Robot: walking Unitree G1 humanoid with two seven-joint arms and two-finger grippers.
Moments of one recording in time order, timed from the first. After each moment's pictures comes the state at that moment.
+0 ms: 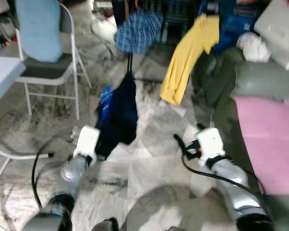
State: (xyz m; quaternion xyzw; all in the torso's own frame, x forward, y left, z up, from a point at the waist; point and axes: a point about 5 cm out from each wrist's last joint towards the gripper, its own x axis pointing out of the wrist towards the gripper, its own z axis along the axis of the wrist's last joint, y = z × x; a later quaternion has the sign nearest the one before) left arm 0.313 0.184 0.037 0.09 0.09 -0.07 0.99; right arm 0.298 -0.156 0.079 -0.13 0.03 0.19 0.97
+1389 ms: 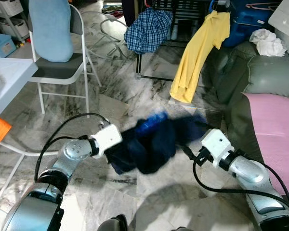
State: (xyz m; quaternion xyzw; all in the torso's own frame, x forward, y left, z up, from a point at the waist) left arm 0.332 0.159 0.081 0.34 0.09 -0.46 0.81; right arm 0.282 -0.180 0.115 -0.26 0.00 0.32 0.91
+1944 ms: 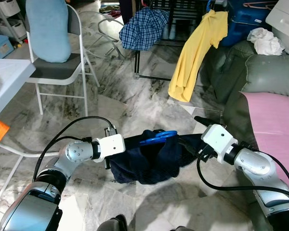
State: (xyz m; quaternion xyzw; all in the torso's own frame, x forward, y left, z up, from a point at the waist) left arm 0.327 0.153 0.082 0.38 0.07 -0.50 0.78; right arm 0.289 -0.185 0.132 -0.29 -0.01 0.34 0.89
